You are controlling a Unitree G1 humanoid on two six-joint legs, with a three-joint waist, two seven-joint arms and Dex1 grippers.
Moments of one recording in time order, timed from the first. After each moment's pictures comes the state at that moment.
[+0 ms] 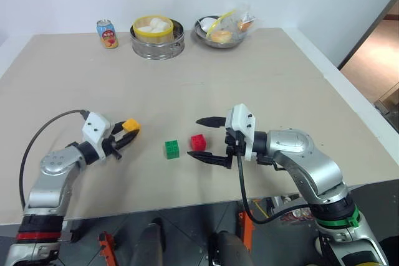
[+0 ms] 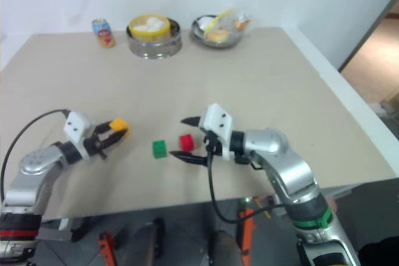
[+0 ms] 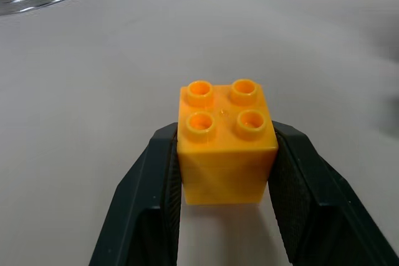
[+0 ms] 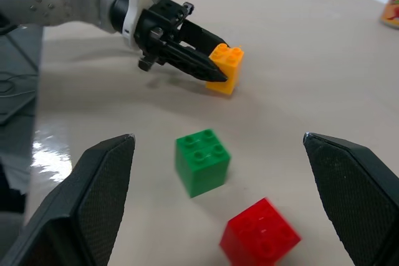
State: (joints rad) left arm -0.21 0.62 0.14 0.02 -0.33 0.14 -0.90; right arm -0.48 -0.54 0.21 -0.37 0.40 0.54 0.92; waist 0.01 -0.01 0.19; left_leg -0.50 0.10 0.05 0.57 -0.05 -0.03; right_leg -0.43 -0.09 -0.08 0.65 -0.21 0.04
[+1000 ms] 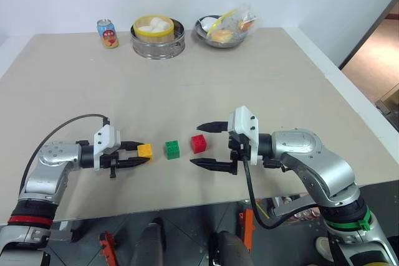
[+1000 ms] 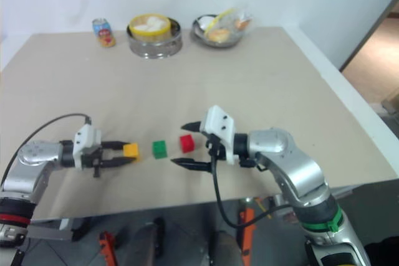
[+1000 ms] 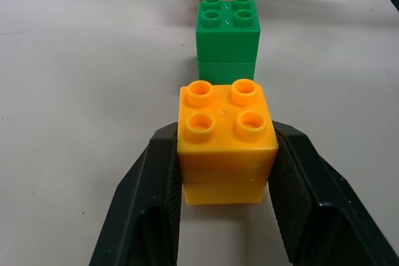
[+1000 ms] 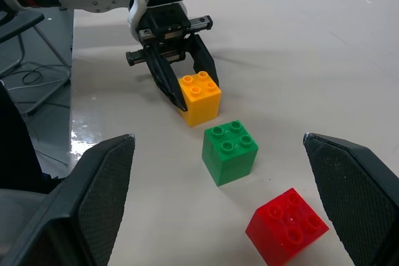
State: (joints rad) left arm -0.34 0.70 0.00 0.24 -0.34 -0.04 -1.34; right arm -0.49 -0.60 0.20 -0.45 0.45 0.64 0.91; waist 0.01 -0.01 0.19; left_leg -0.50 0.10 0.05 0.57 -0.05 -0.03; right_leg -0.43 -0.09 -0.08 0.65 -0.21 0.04
